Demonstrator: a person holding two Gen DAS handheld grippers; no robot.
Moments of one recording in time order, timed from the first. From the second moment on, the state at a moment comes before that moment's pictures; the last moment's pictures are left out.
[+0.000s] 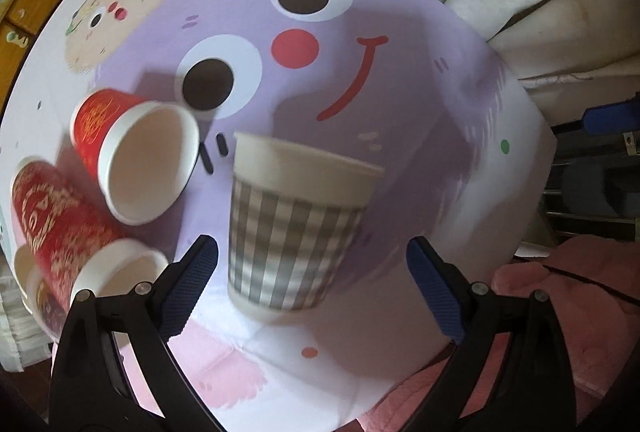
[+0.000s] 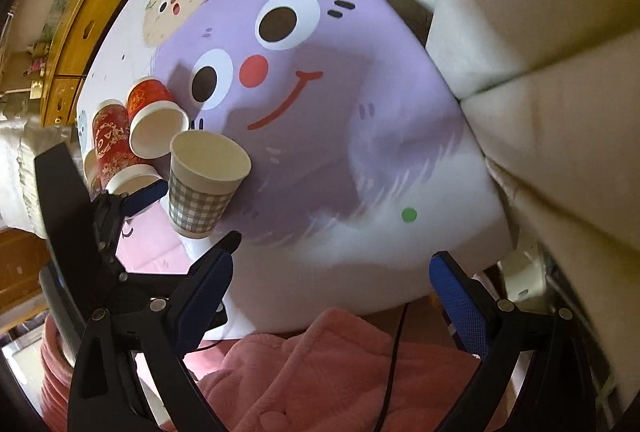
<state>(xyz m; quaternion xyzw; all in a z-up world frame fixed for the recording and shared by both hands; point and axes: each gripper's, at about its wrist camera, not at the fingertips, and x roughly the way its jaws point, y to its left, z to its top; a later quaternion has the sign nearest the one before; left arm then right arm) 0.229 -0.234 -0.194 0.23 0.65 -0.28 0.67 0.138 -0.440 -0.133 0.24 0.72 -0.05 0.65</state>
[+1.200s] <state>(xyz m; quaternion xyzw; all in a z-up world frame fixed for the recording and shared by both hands) 0.161 -0.060 -0.147 -0.14 0.62 -0.08 0.77 0.135 -0.381 -0.115 0.20 0.72 -0.03 0.67</state>
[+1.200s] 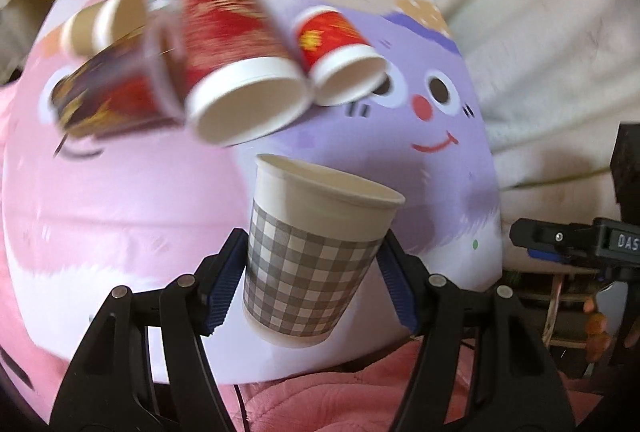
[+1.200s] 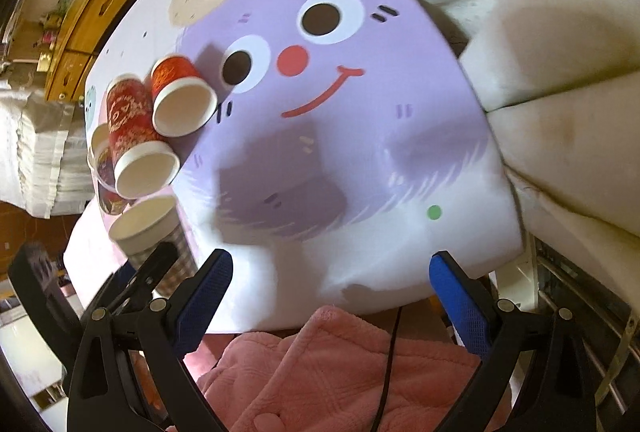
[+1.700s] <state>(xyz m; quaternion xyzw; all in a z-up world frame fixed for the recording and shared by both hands) 0.122 -0.004 -0.202 -0.23 0.65 -0.01 0.72 0.142 -0.303 -0.129 0.14 0.75 0.05 0.64</state>
